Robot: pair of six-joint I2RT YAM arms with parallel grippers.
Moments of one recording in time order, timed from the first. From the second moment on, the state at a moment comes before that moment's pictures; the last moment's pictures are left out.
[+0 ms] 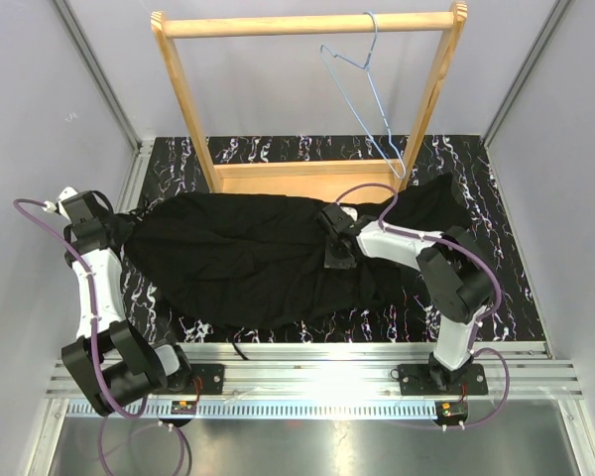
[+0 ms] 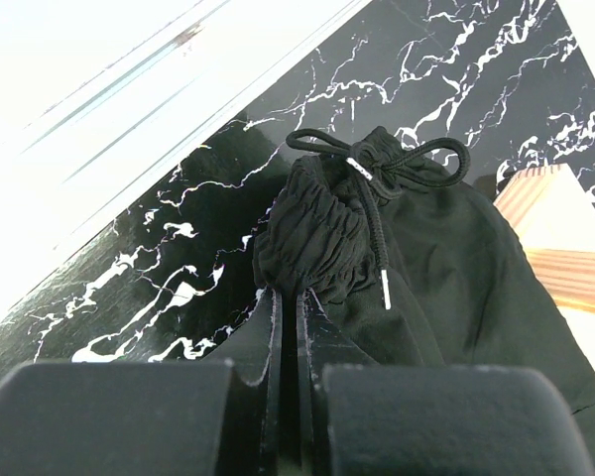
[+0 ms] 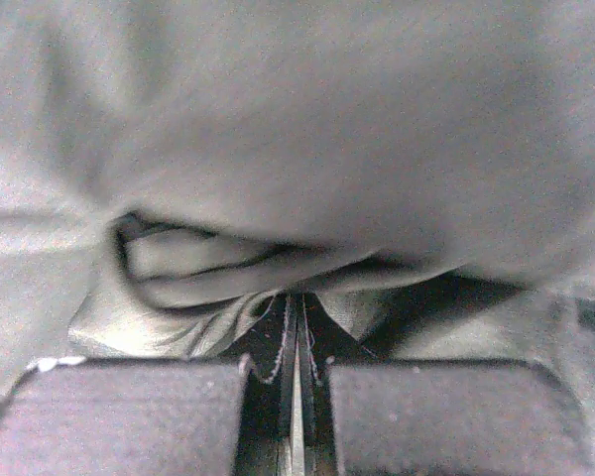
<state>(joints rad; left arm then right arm) 0.48 1.18 0.93 -0.41 0.01 -0.52 0.70 1.84 1.14 -0.47 0.13 0.71</state>
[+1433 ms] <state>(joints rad) 0.49 1.20 0.92 -0.39 0.10 -0.56 0.49 1.22 0.79 -0.90 0.19 0.83</state>
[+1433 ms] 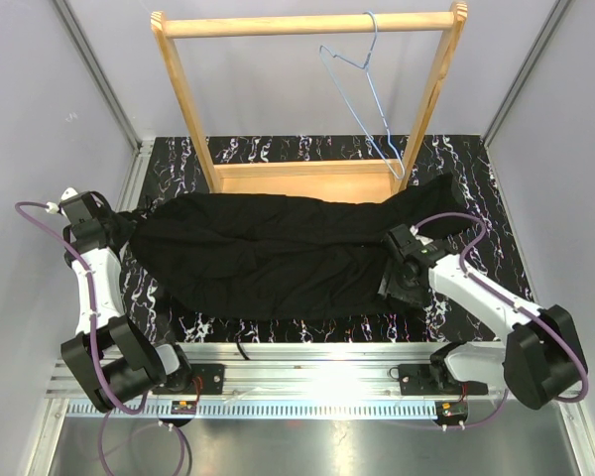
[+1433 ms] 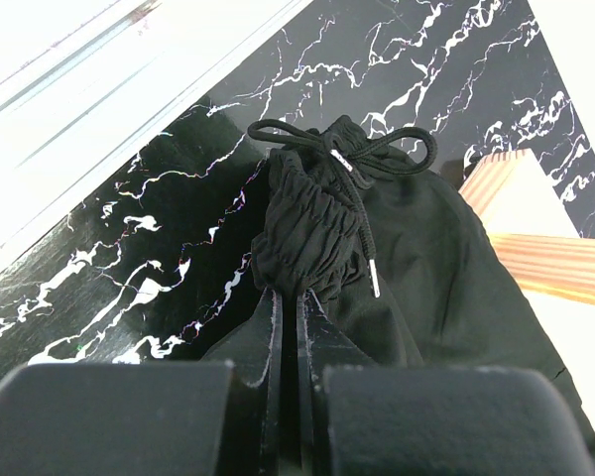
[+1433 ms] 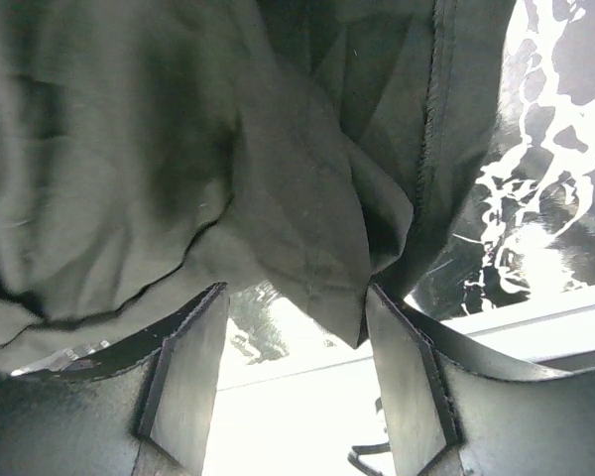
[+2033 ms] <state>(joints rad) 0.49 1.21 0.92 -0.39 0.10 -0.56 0.50 1.23 0.86 -0.92 0.32 0.85</state>
